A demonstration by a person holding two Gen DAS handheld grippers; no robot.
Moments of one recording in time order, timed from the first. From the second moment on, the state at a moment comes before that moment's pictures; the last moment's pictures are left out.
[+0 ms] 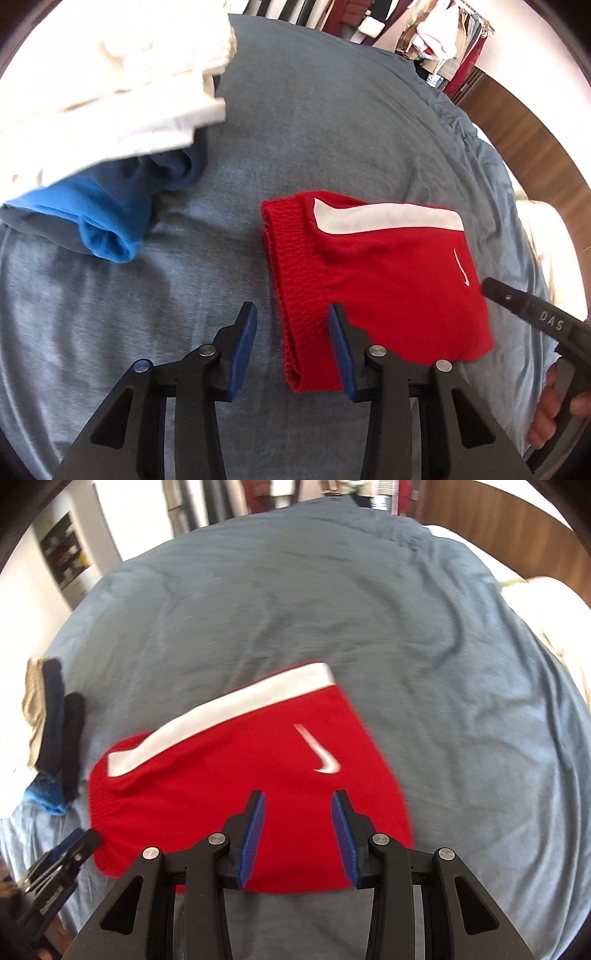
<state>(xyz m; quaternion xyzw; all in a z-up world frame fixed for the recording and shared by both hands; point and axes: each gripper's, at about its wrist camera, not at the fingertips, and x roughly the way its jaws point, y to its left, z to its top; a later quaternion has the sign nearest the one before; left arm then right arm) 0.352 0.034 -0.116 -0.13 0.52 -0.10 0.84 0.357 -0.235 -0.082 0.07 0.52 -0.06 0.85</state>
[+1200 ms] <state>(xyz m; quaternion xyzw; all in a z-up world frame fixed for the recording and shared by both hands) 0.376 0.035 -0.143 -0.21 0.54 -0.13 0.81 0.371 -0.218 -0.141 0.05 0.57 -0.03 0.82</state>
